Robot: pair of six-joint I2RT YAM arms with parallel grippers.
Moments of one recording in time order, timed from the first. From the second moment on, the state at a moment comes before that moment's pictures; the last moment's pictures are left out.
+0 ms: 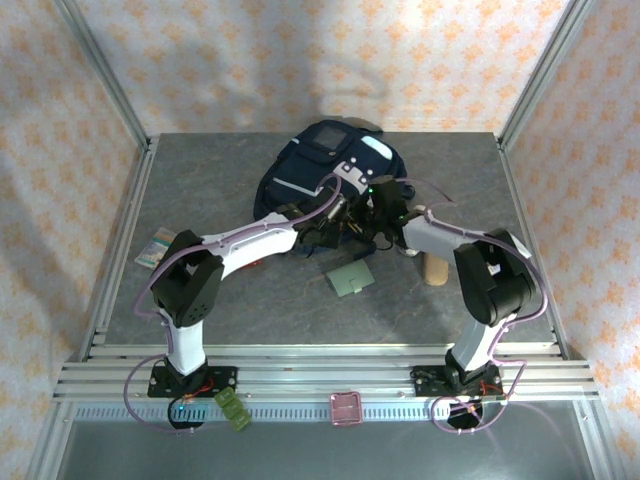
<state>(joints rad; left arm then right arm) -0.70 1.86 1.38 -0.52 -0.18 -0.44 0.45 1.75 1.04 0.02 -0.31 1.10</state>
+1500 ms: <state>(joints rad) -0.57 1.71 1.15 -0.43 -0.30 -0.47 0.36 1.81 1.12 0.08 -0.37 1.22</state>
